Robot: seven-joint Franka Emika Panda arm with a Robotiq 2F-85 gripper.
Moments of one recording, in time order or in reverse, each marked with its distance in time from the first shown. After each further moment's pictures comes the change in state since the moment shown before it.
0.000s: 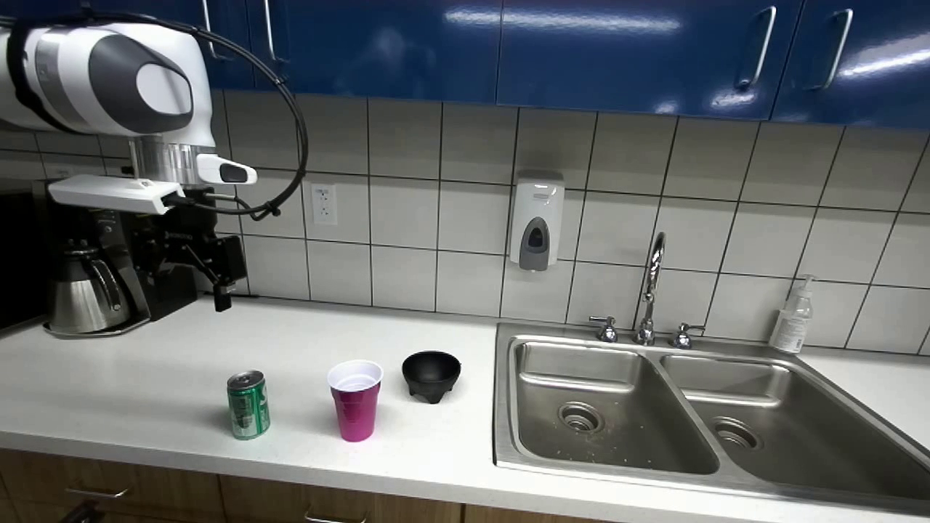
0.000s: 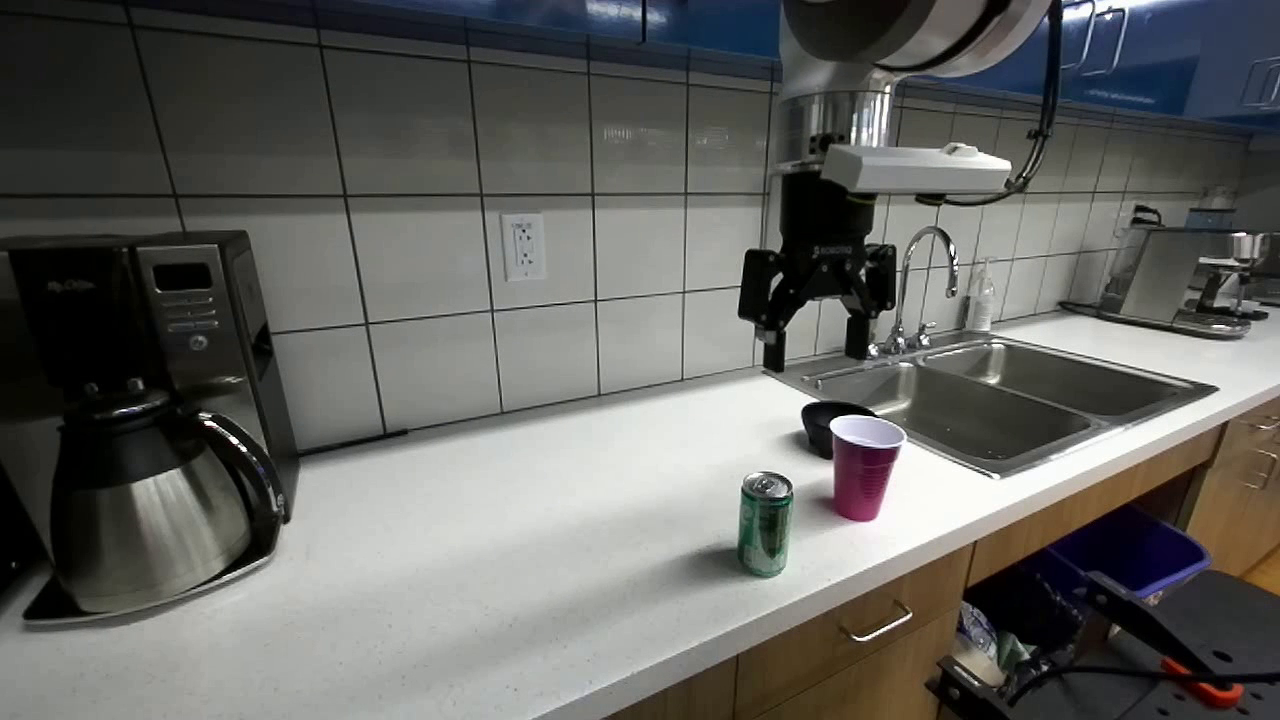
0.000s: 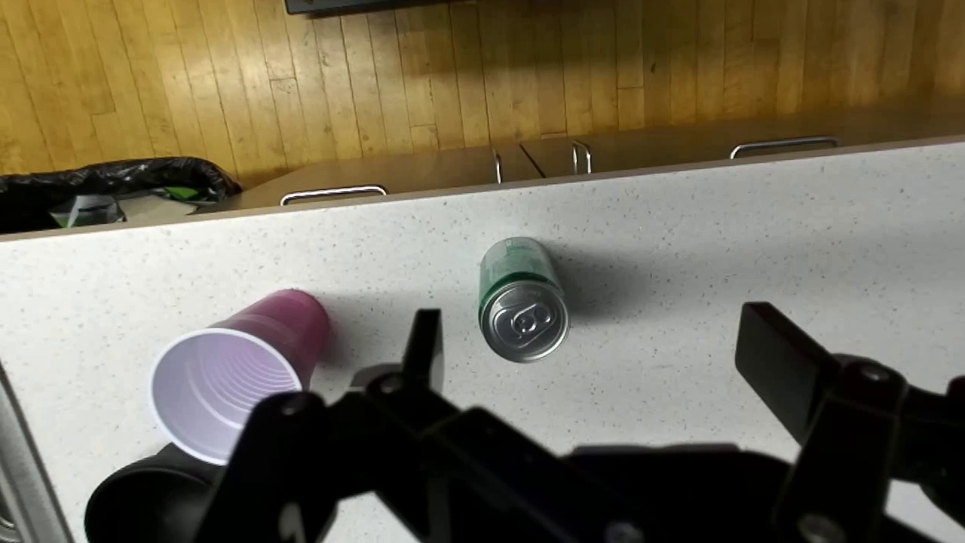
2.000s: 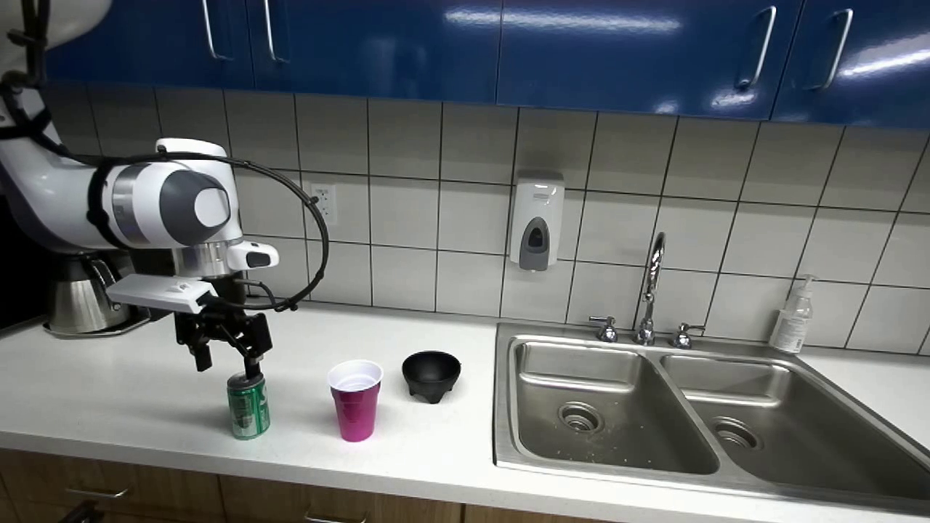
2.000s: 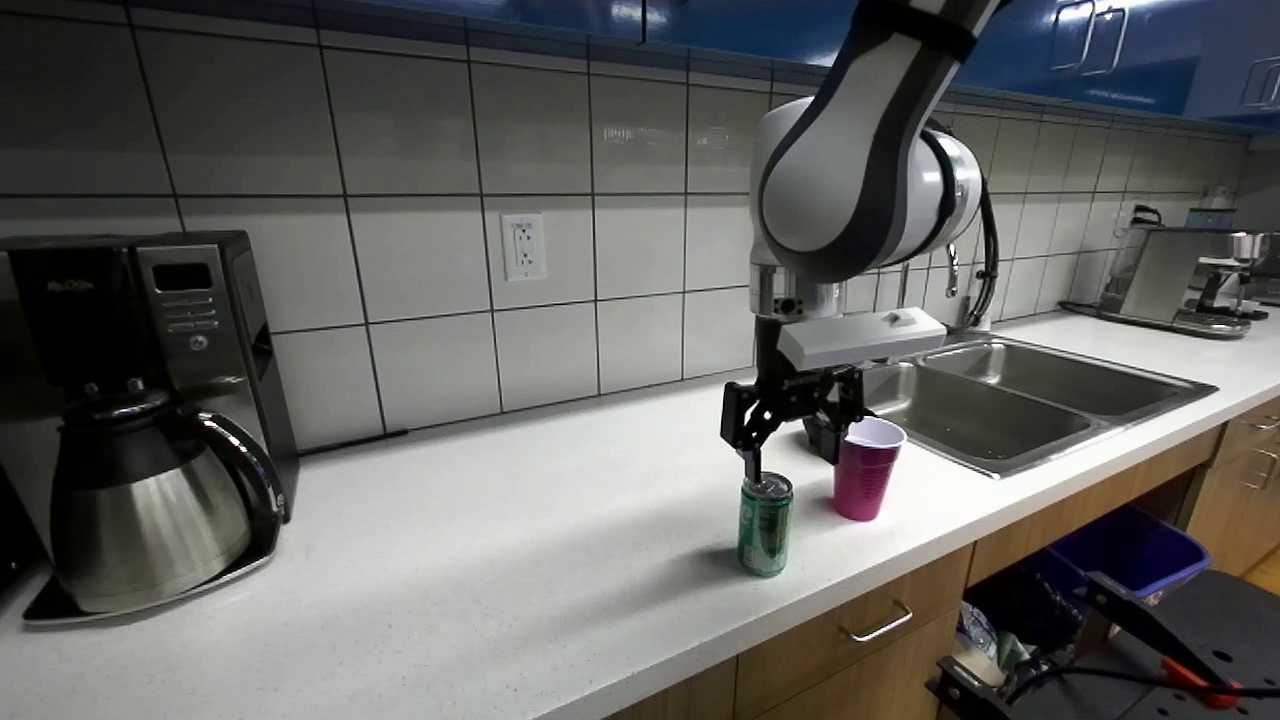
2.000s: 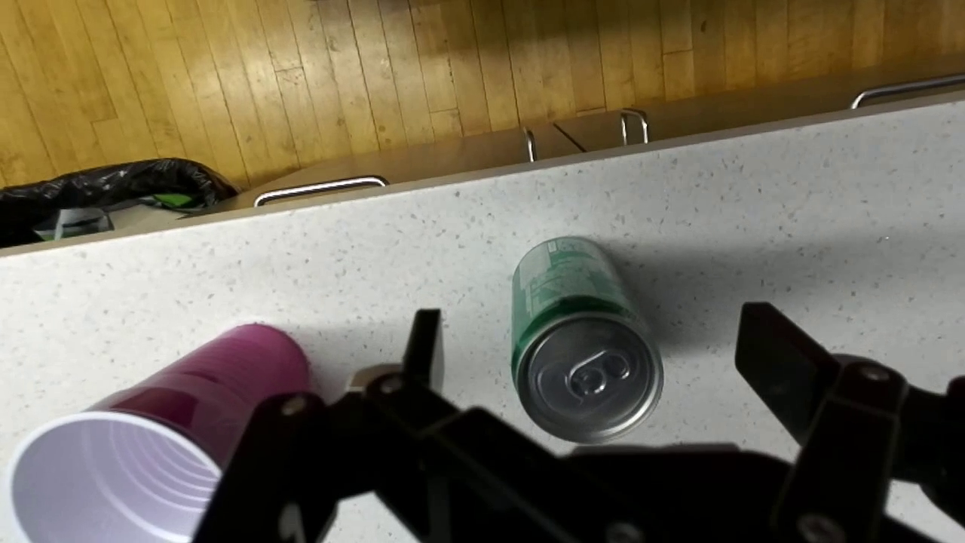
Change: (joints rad) arm -0.001 0.396 -0.029 0.024 -0.152 0.371 0.165
